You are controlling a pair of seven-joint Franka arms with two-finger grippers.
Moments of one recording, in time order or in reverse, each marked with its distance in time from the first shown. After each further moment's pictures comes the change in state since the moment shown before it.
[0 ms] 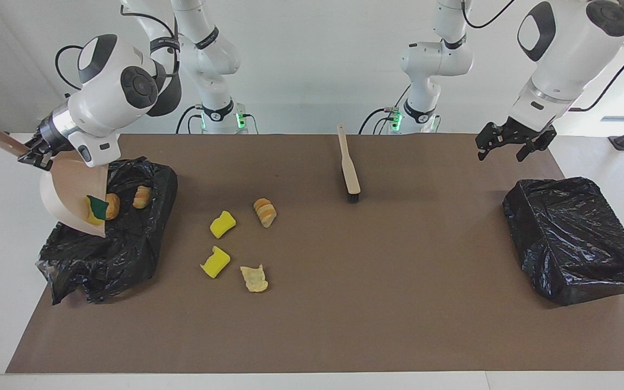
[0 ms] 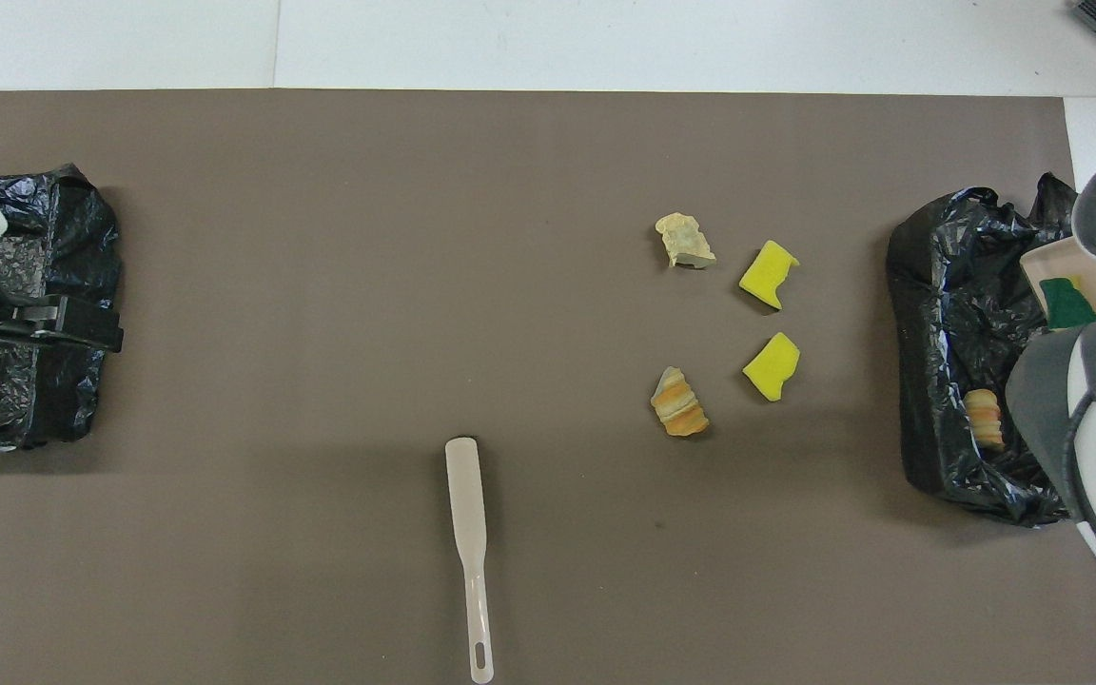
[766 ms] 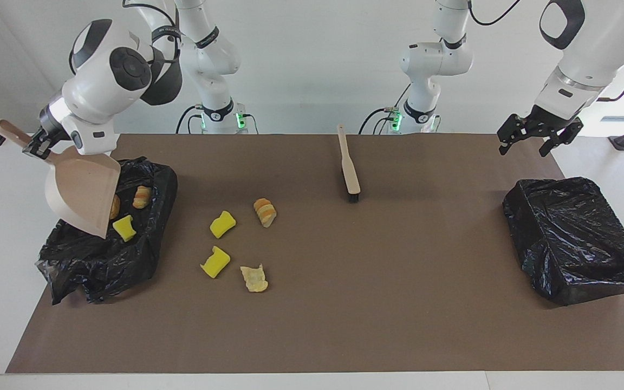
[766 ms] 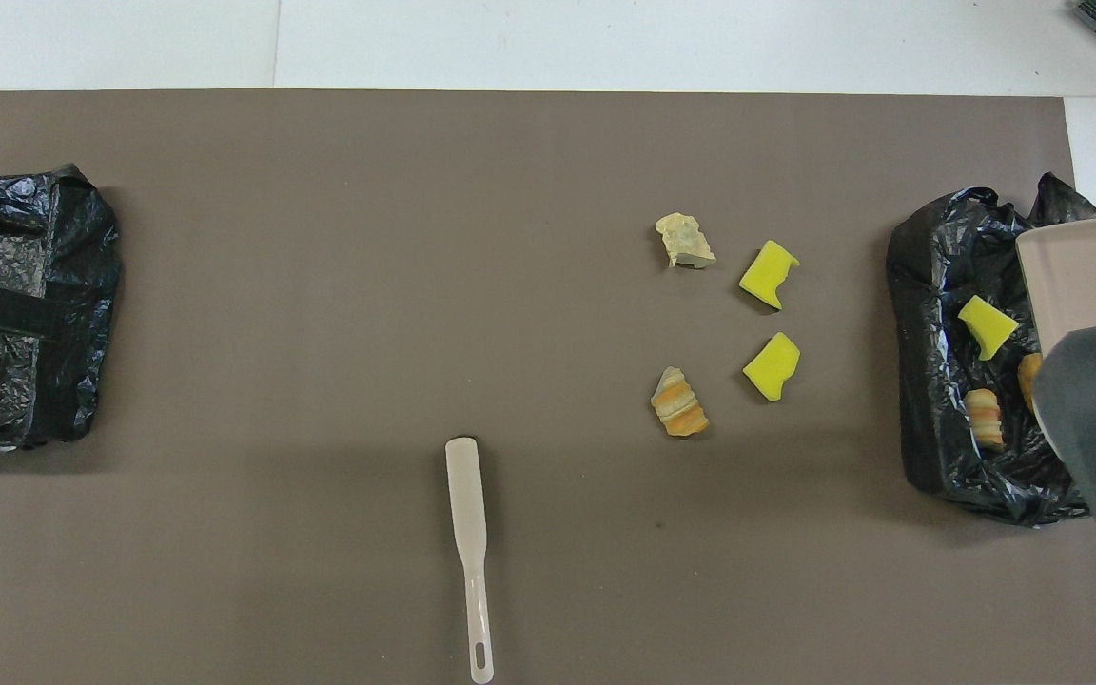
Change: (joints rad) left arm 0.063 0.005 -0.002 0.019 0.002 0.013 0.039; right arm -0.004 -0.041 -0.008 0.064 0.203 -0.078 0.140
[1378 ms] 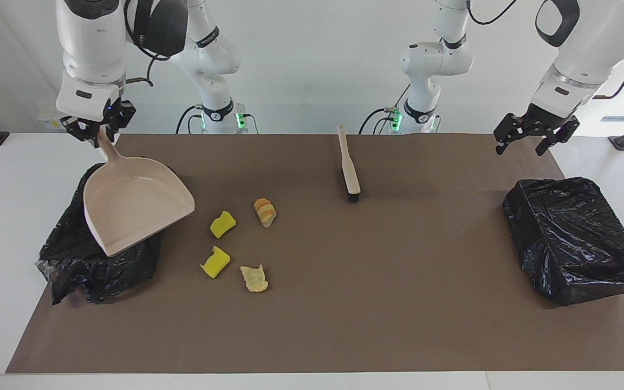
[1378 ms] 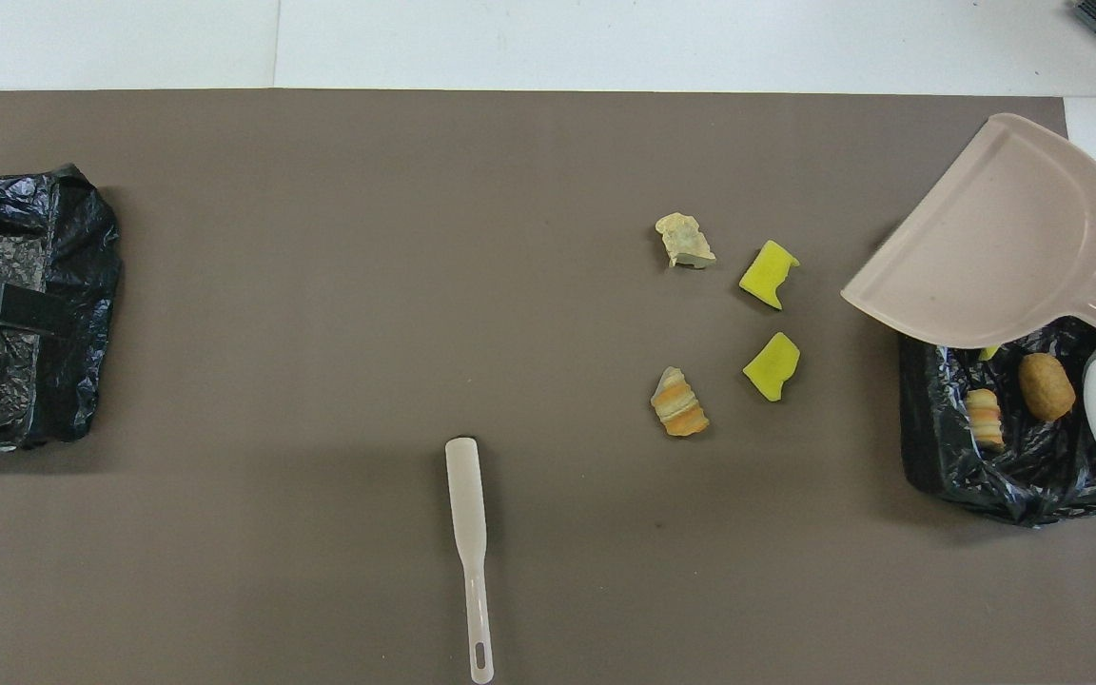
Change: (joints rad) left arm -0.001 -0.004 -0.014 0.003 0.000 -0.003 -0.012; right arm 0.058 -0.010 0.017 0.126 0.558 -0.138 0.795
